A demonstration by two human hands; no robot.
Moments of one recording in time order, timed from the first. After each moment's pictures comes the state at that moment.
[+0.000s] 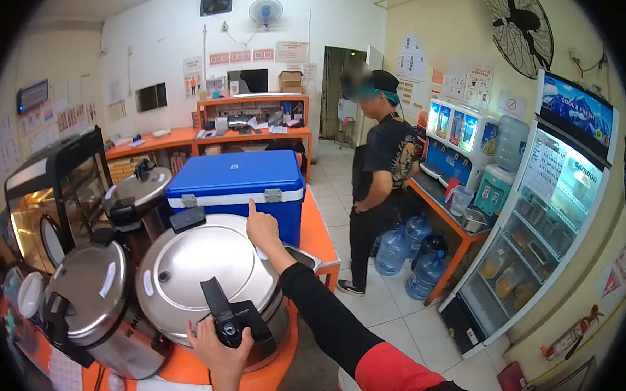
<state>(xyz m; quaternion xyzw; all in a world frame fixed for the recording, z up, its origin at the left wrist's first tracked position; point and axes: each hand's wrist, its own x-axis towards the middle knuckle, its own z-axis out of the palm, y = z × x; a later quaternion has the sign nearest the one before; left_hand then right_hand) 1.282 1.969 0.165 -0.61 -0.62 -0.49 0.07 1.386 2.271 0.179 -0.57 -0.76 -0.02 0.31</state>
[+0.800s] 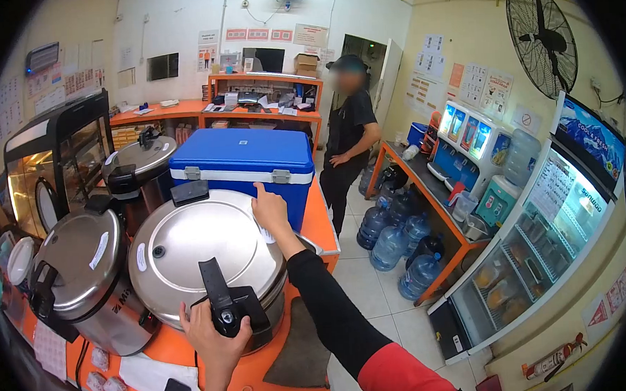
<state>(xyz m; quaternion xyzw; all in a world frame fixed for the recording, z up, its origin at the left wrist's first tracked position) 1.282 1.971 0.168 -0.60 -0.61 -0.51 0.07 1.391 2.272 0.175 -0.55 -0.76 -0.01 0.33</state>
